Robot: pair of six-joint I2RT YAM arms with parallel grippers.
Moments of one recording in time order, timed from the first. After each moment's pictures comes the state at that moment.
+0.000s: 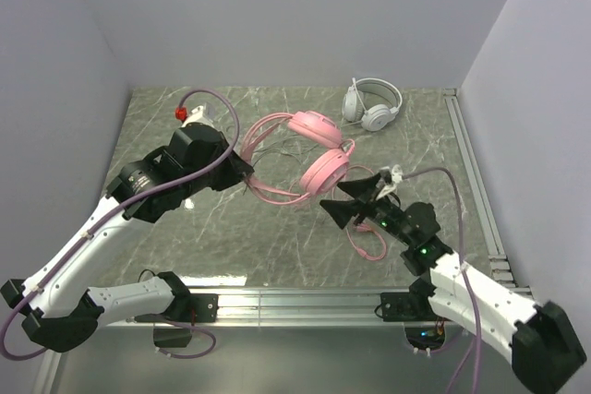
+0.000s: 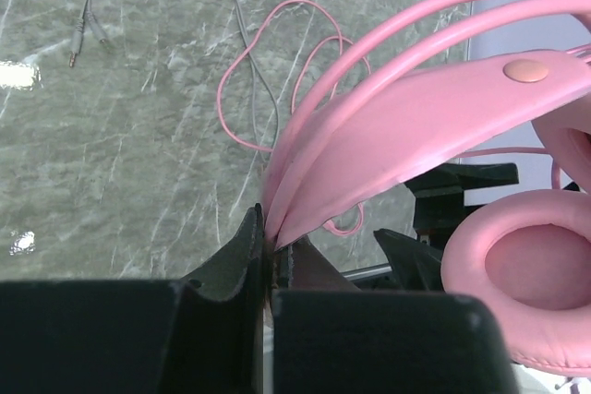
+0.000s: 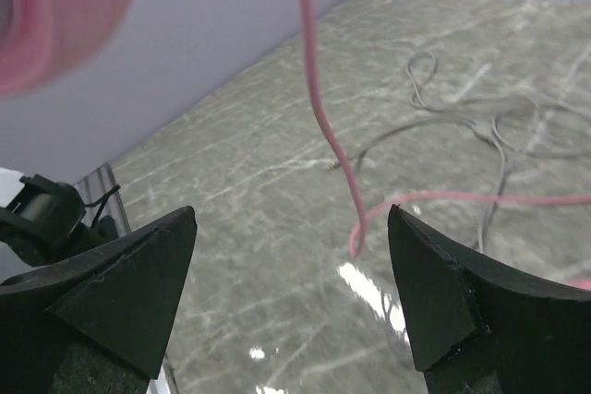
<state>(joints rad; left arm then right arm) -0.76 1.06 1.40 -0.96 -0.22 -0.98 0.55 0.71 0.19 0.65 -0.33 0.45</state>
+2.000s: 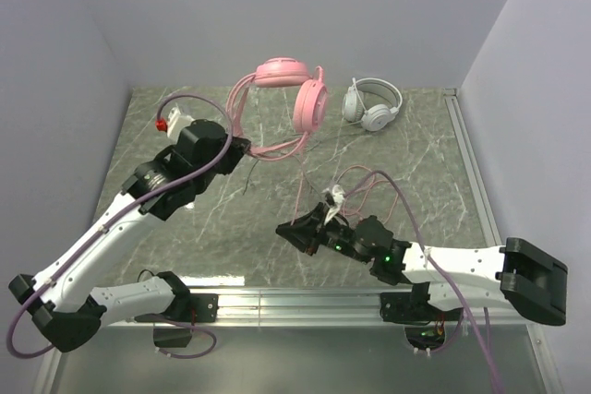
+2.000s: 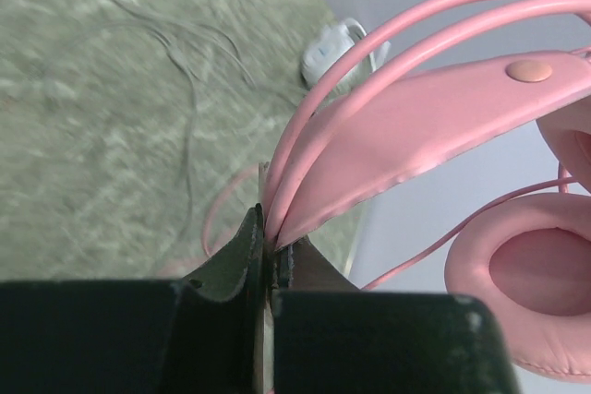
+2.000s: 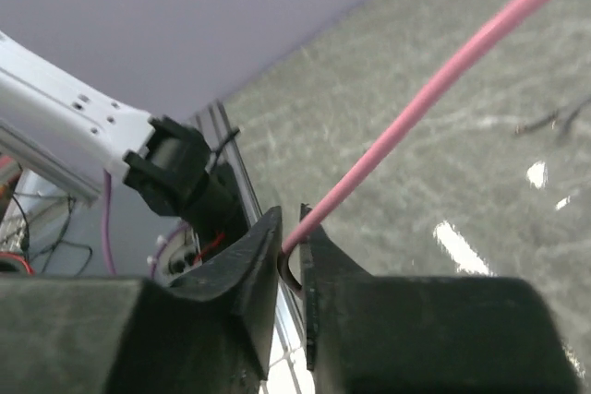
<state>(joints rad) -0.72 1.07 1.29 -0.72 -0.45 -1.36 1.15 1.09 0.33 0.85 0.00 0.48</state>
